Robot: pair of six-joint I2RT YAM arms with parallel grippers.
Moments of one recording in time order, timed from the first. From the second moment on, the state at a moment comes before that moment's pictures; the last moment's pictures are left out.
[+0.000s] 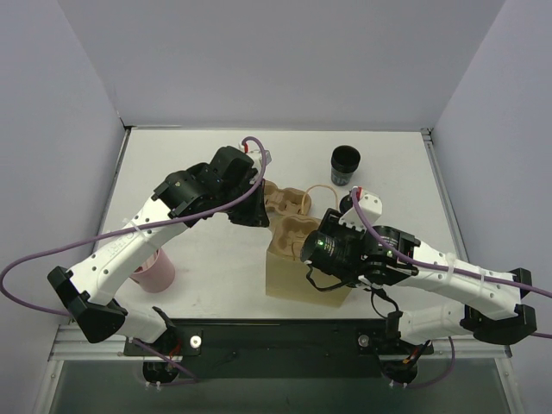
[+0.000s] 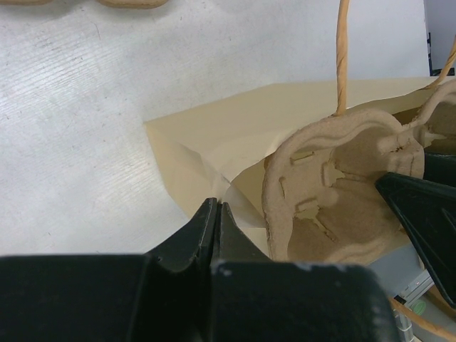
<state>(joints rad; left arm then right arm) -0.81 1.41 1.62 -1.04 0.10 -0.57 1.30 1.22 1.43 -1.35 0.87 1.45</state>
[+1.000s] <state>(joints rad) -0.81 1.42 1.62 -1.04 0.09 -0.57 1.30 1.22 1.45 -1.36 0.89 1.42</state>
